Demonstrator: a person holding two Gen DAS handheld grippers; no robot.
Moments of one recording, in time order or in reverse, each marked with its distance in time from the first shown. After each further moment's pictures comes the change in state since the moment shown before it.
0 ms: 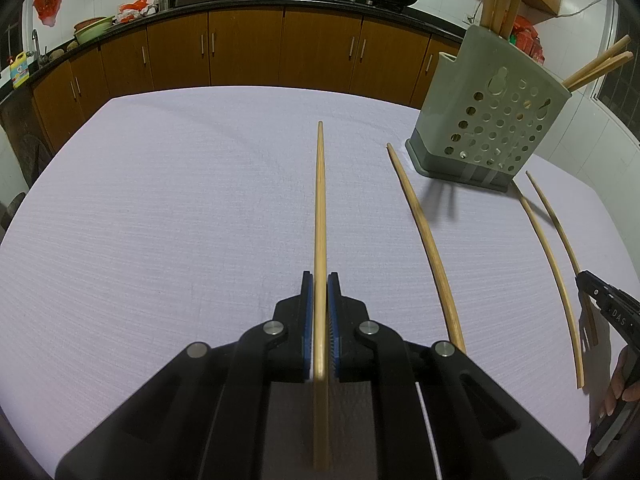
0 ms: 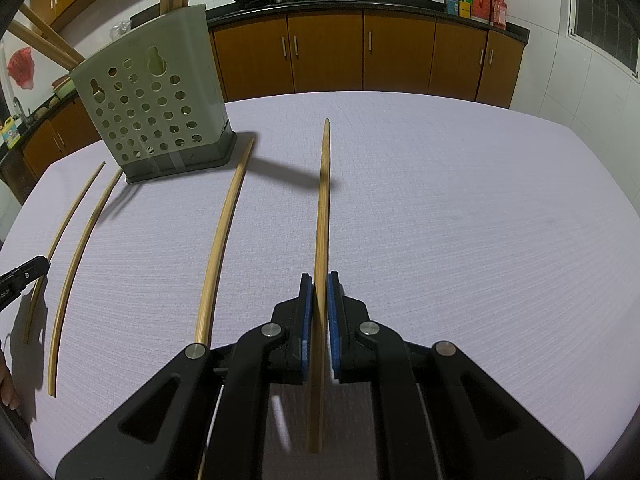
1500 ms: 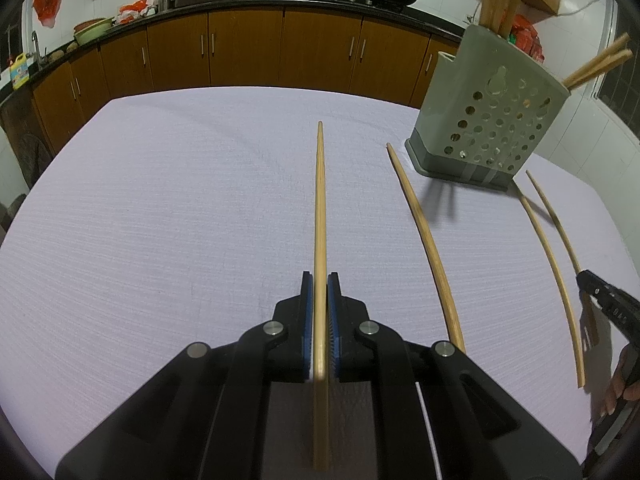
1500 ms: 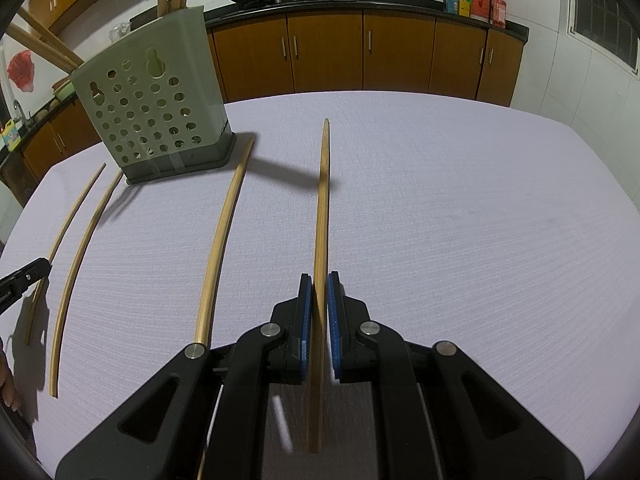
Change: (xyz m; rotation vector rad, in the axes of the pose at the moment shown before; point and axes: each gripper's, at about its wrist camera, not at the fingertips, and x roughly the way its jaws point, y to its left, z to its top) left arm -0.001 -0.001 -0.001 0.015 0.002 0.010; right arm -0.001 0.000 -0.001 0.006 0.000 0.001
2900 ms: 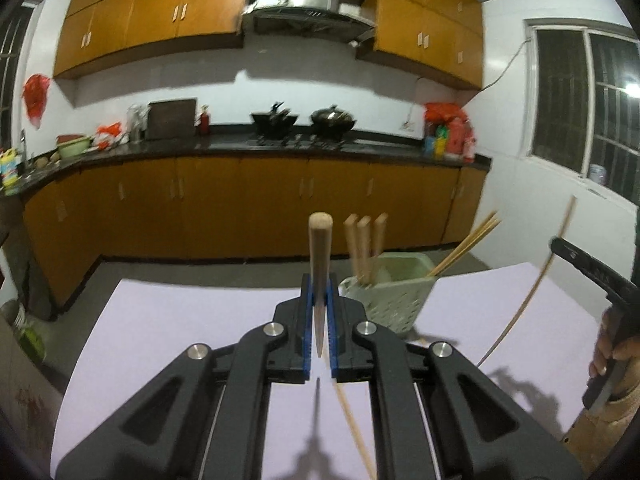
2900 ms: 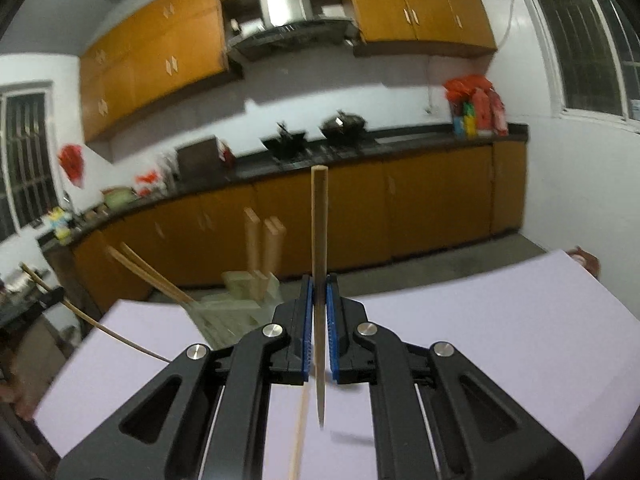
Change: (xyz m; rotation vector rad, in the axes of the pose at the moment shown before) left arm -0.191 -0.029 0.089 0.128 -0.465 -0.155; right arm -0.177 0.003 0.103 0.025 -0.538 0.201
